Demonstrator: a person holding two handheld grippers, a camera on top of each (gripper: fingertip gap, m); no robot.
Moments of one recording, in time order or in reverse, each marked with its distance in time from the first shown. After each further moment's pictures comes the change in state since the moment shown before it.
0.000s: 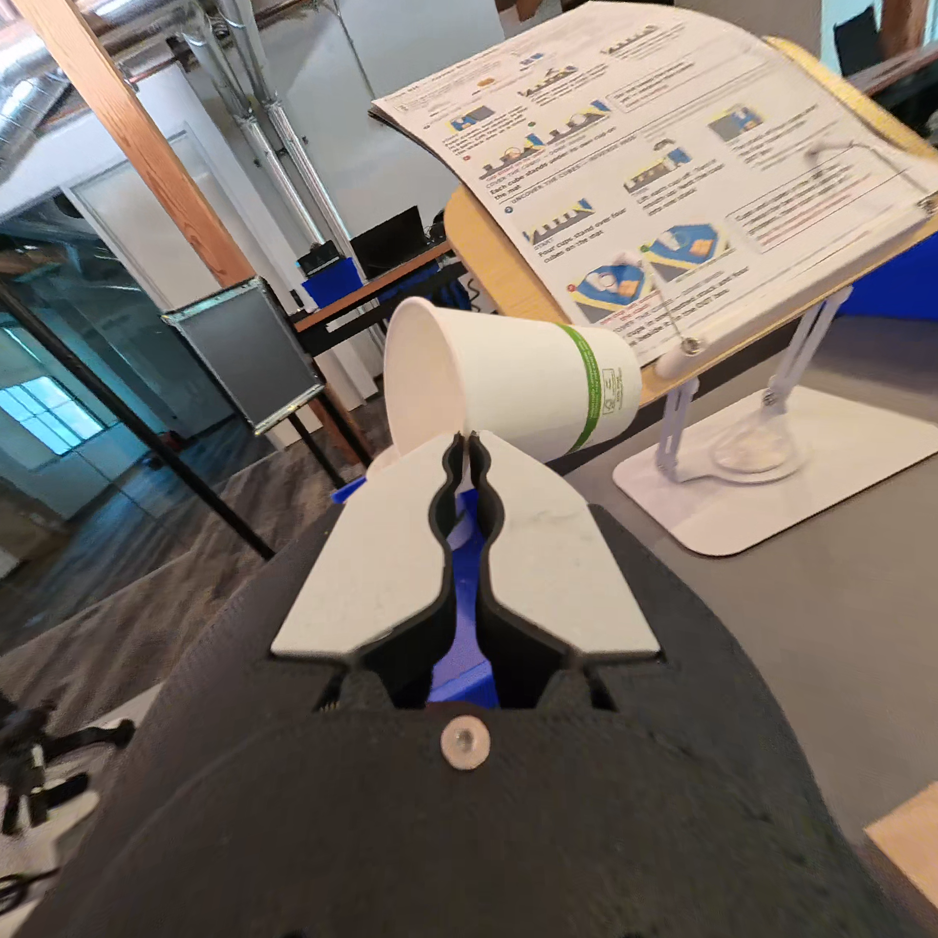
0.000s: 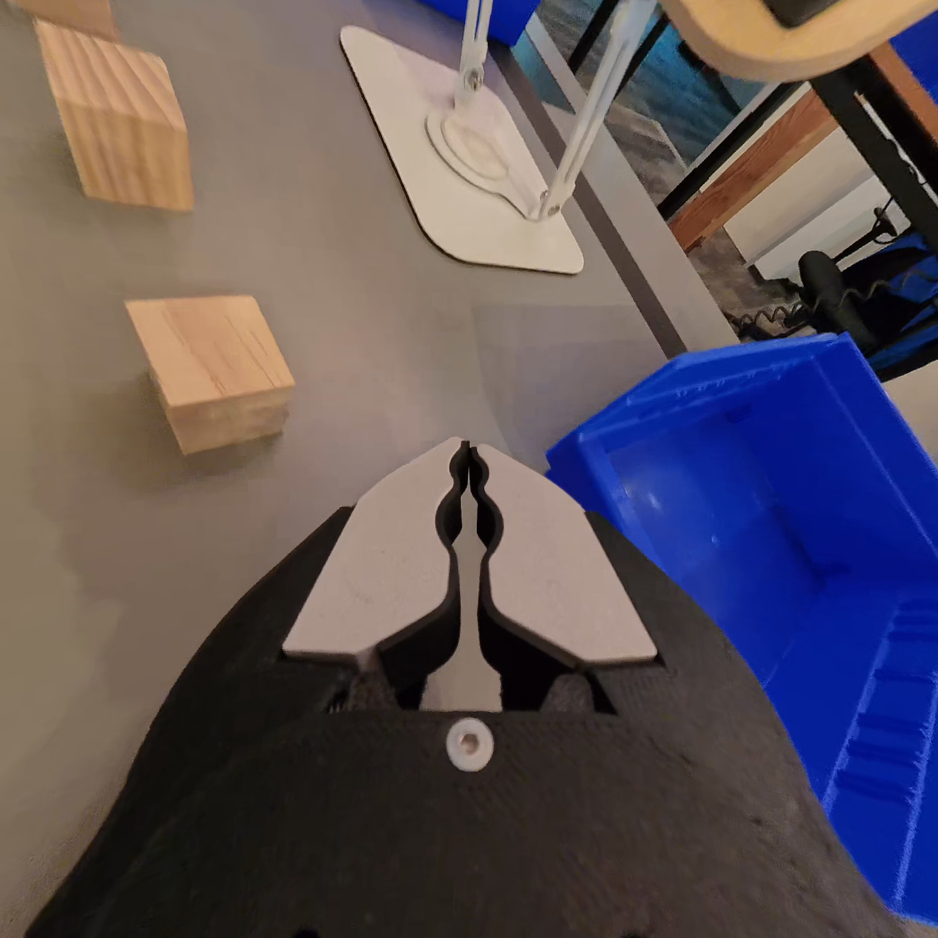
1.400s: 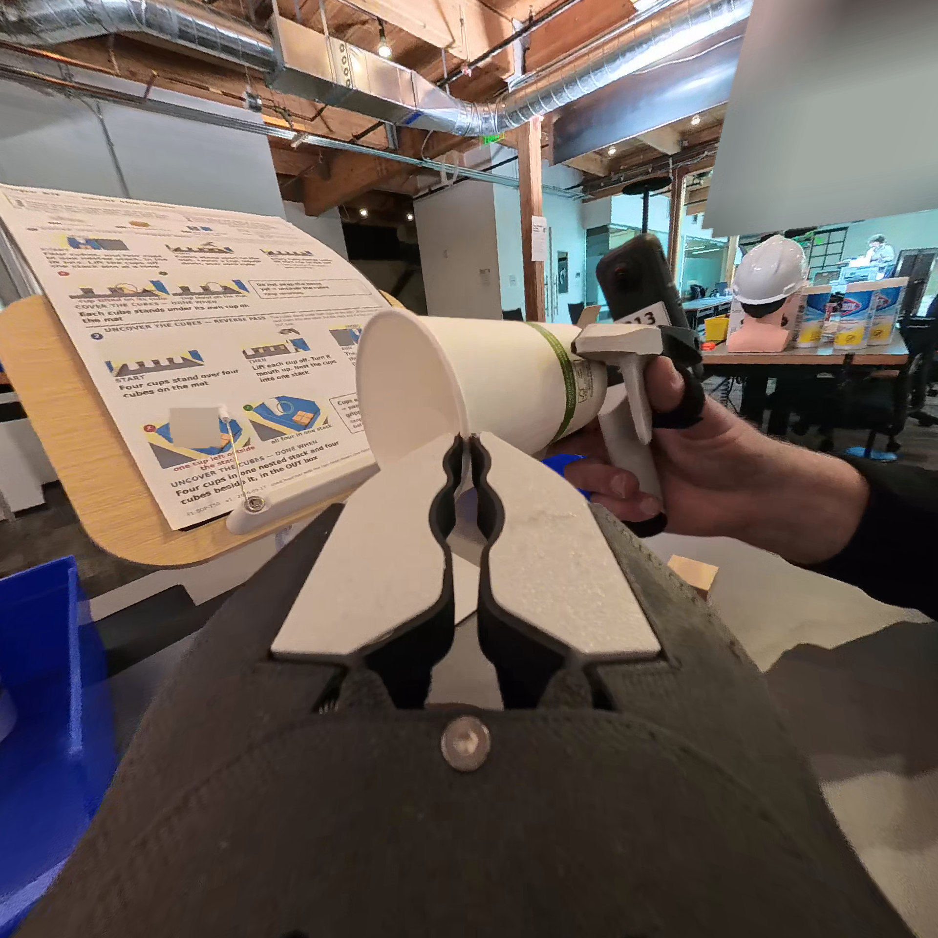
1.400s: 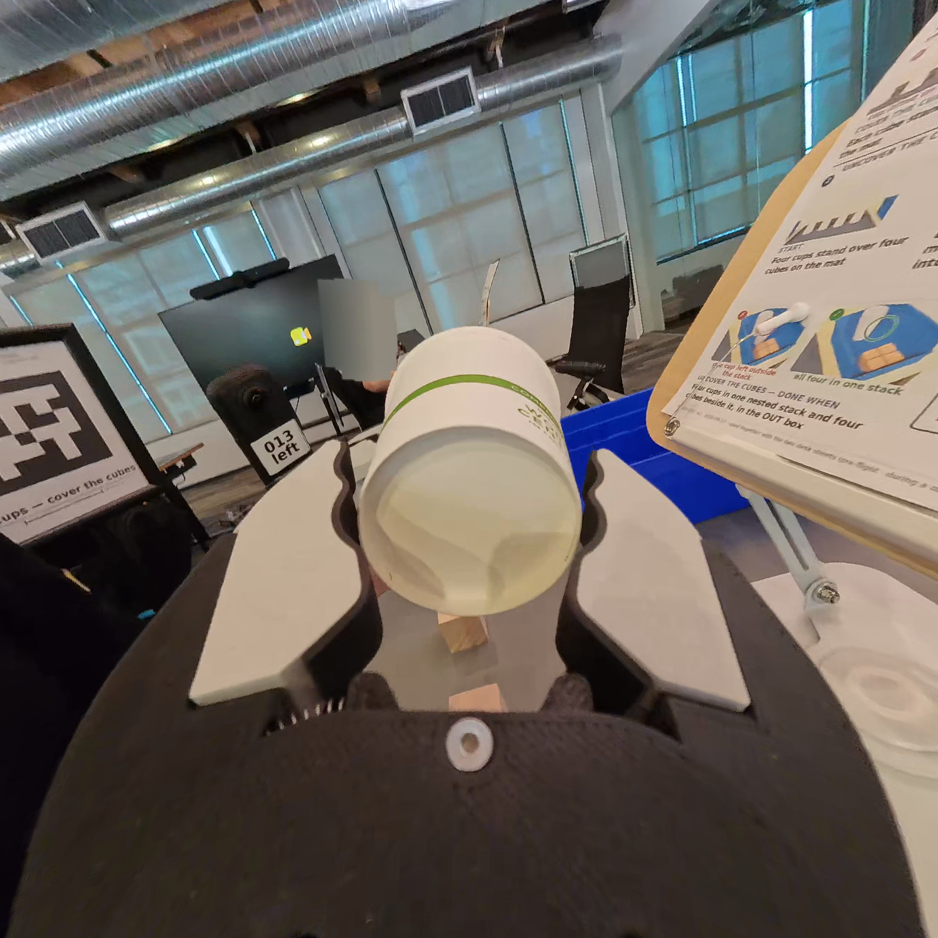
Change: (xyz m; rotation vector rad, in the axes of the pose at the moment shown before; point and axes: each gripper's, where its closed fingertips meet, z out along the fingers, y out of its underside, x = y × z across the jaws) left arm 0.194 -0.088 -0.022 0.320 0.451 -0.366; right arm -0.020 -0.299 0.052 0.745 -0.571 0.725
